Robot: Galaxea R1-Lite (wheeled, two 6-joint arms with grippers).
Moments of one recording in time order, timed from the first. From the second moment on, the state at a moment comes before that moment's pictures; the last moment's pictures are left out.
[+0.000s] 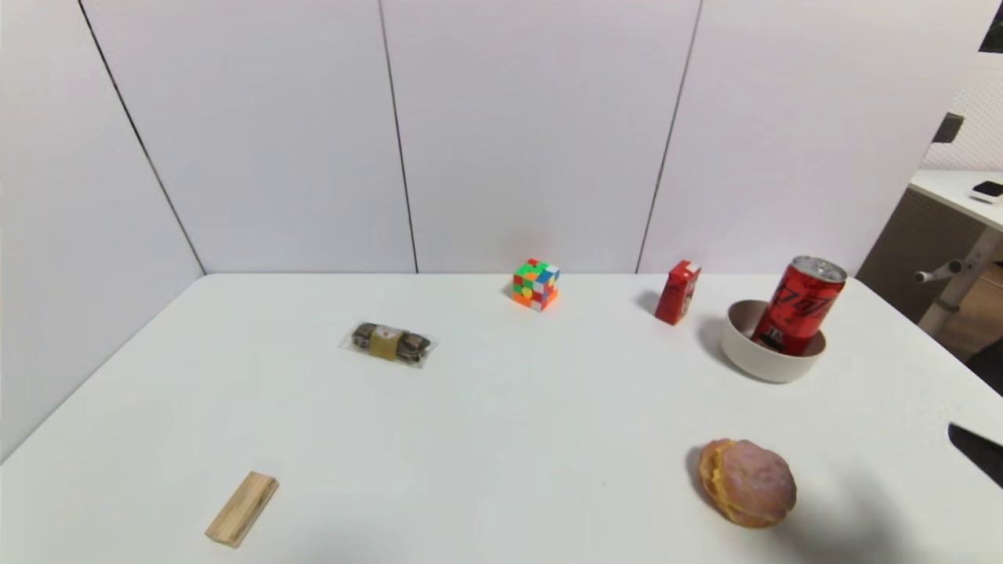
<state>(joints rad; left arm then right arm) -0.01 0.00 0.00 0.00 0.03 -0.10 -0.06 0.75 -0.45 0.01 0.00 -0.29</state>
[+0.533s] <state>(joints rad) -0.01 0.00 0.00 0.00 0.03 -0.10 -0.03 0.31 -0.04 0.01 0.04 -0.21</state>
